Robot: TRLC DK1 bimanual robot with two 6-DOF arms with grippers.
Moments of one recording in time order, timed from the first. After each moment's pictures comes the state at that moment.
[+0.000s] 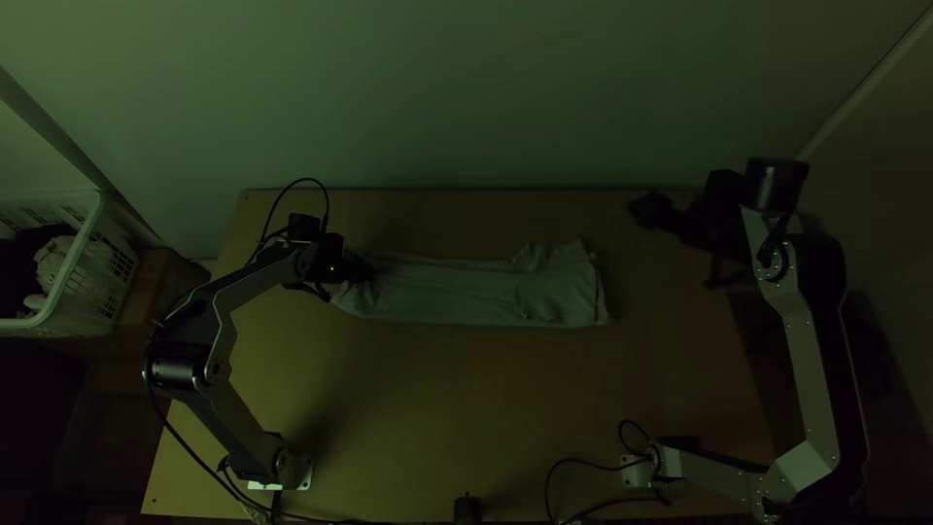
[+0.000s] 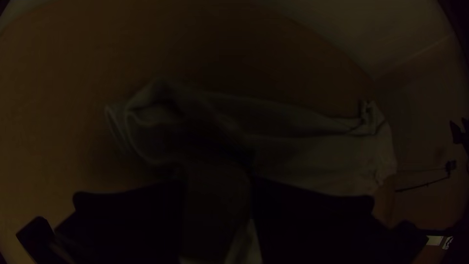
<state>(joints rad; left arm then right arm) -0.07 1.81 1.18 -0.34 0.40 -0.06 0.08 1.29 1.58 -0.91 -0.28 0.36</state>
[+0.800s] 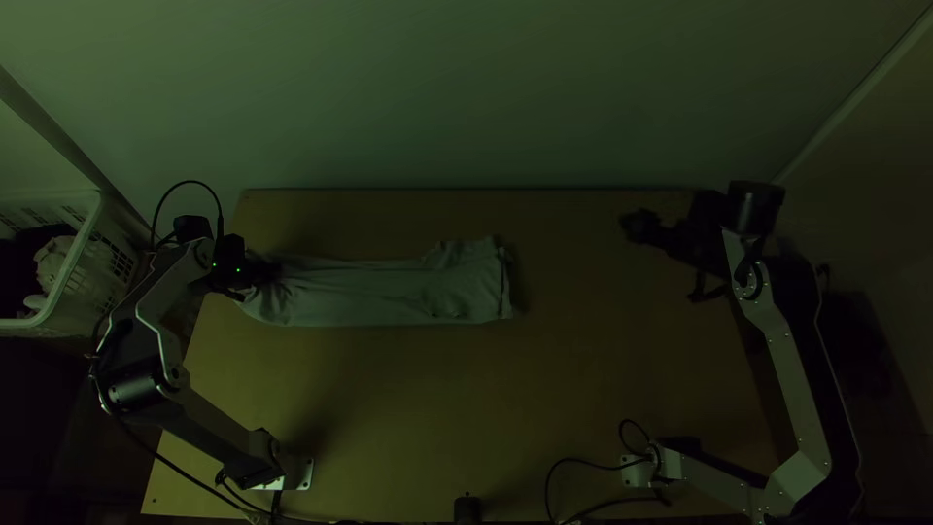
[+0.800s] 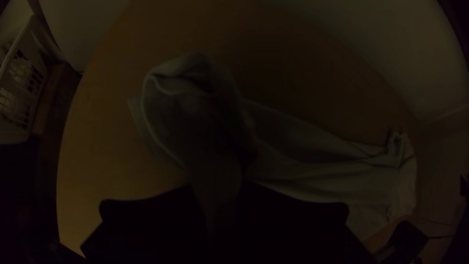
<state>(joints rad) 0.39 1.73 1.27 -0.61 0.27 0.18 0.08 1.23 1.36 -0.74 -0.27 0.36</state>
